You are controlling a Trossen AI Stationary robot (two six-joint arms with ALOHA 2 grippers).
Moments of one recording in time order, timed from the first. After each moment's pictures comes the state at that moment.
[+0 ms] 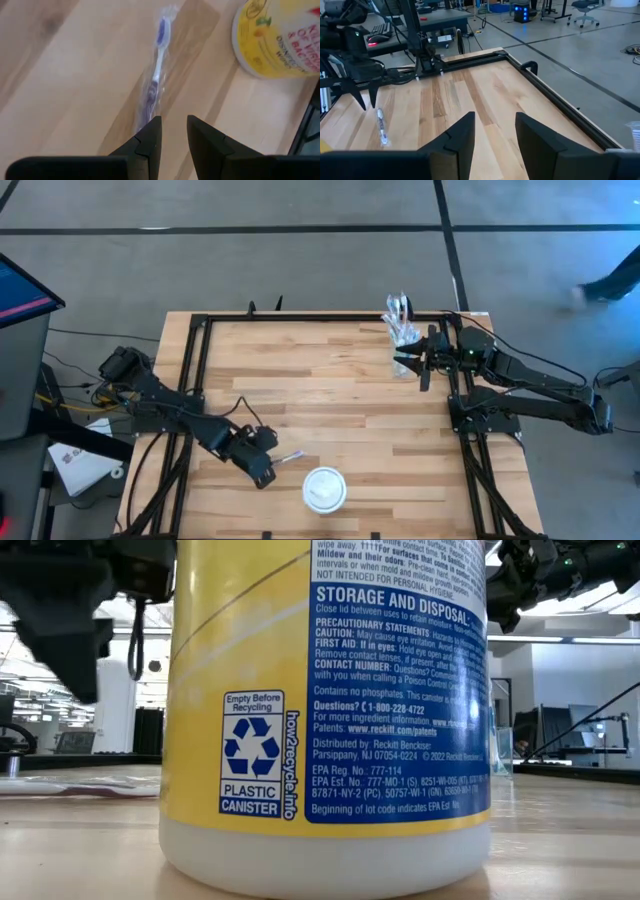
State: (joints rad) left arm -0.57 1.50 0.90 -0.54 -0.21 -1.11; right arm -0.43 0.58 0.51 -0.16 -0.17 0.05
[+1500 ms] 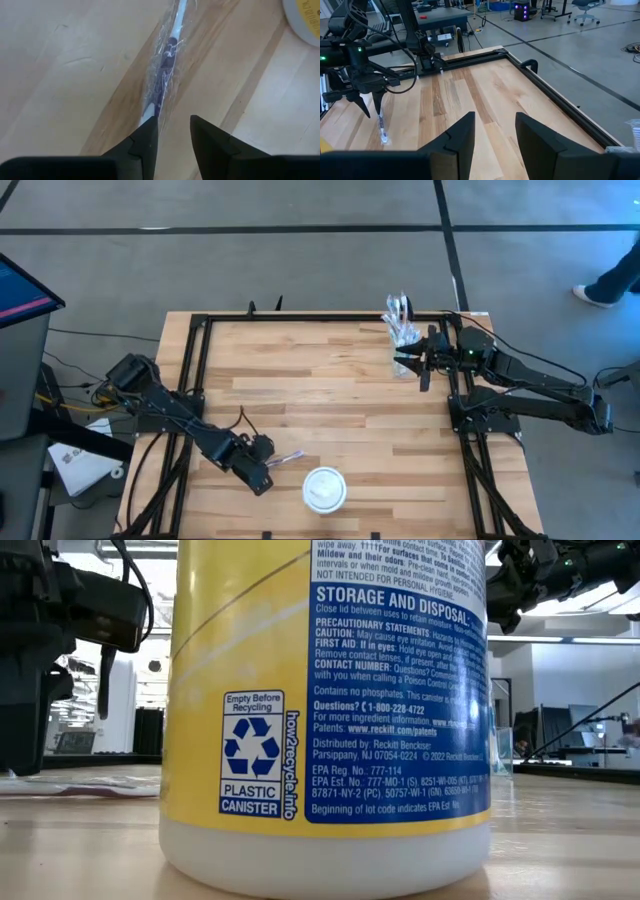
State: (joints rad) left arm -0.64 1.60 0.82 -0.44 -0.18 -1.21; right arm -0.43 0.58 0.51 -0.16 -0.17 0.05
